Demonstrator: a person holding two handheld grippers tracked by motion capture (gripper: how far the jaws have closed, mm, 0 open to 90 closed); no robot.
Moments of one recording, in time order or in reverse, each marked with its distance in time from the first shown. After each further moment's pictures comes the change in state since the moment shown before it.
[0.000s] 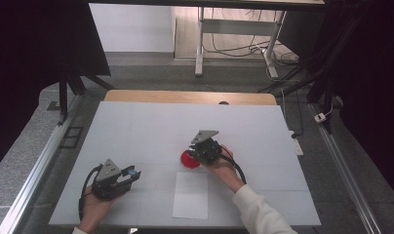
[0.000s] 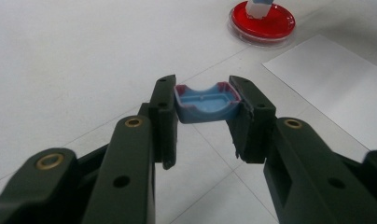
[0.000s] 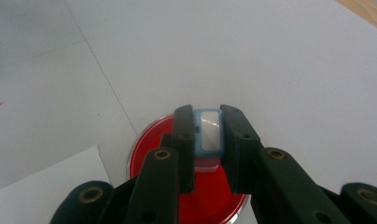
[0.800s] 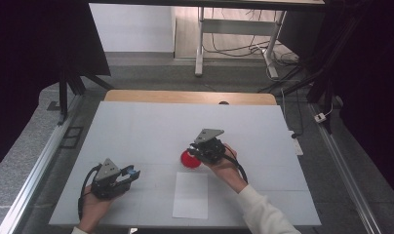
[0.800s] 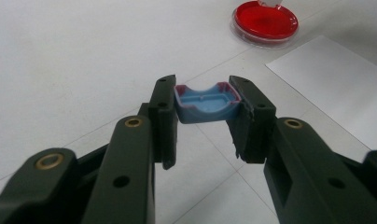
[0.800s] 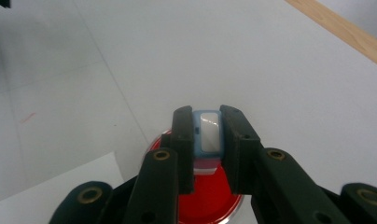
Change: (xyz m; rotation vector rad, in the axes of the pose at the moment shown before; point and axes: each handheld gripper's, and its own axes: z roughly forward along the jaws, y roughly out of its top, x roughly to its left) left arm 0.003 0.000 0.000 -0.002 0.000 -0.006; right arm 0.001 0.006 -0.021 -0.069 0.014 -0.014
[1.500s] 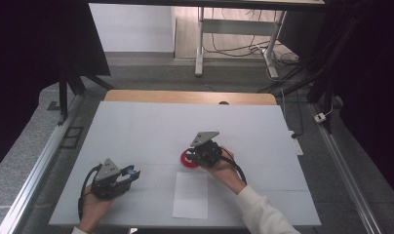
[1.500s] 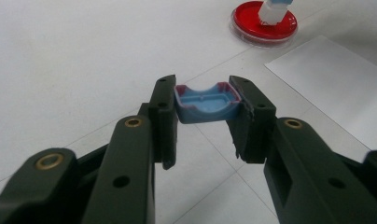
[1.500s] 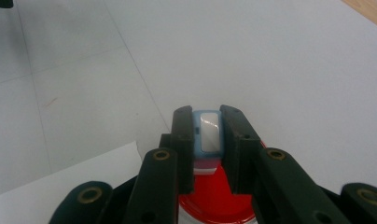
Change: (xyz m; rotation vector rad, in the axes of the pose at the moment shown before) left arm 0.000 0.000 0.000 0.000 0.001 0.005; right arm 0.008 -0.001 0.007 0.051 0.069 -0.025
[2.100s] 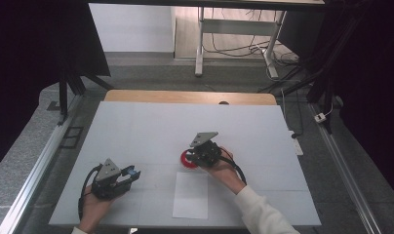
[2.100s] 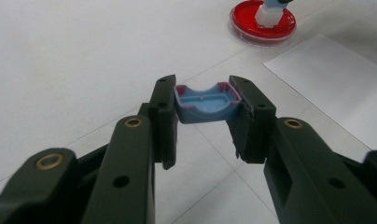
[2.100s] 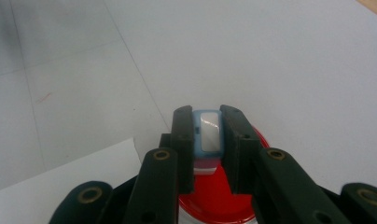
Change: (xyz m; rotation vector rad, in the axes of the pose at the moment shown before) left arm -0.001 0.000 0.000 0.002 -0.004 0.006; right arm 0.000 -0.002 0.005 0.015 -0.003 0.001
